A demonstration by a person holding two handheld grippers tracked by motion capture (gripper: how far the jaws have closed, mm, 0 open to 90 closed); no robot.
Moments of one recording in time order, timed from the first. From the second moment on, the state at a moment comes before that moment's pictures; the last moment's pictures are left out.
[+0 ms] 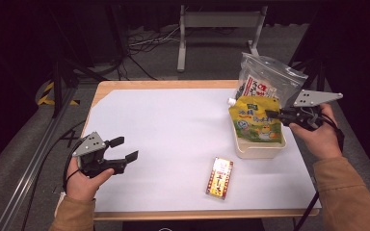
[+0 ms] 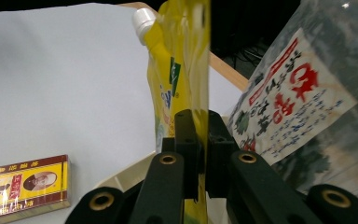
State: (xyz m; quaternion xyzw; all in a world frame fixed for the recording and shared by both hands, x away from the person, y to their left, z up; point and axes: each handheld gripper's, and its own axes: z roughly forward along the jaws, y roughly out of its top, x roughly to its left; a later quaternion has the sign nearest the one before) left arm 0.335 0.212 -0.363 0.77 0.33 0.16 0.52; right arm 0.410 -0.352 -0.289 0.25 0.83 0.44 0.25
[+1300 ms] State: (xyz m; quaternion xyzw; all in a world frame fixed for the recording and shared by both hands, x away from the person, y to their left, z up) left arm 0.346 0.183 -0.367 0.79 0.31 0.14 0.52; right arm 0.388 -0.387 -0.328 0.34 0.78 0.48 0.23
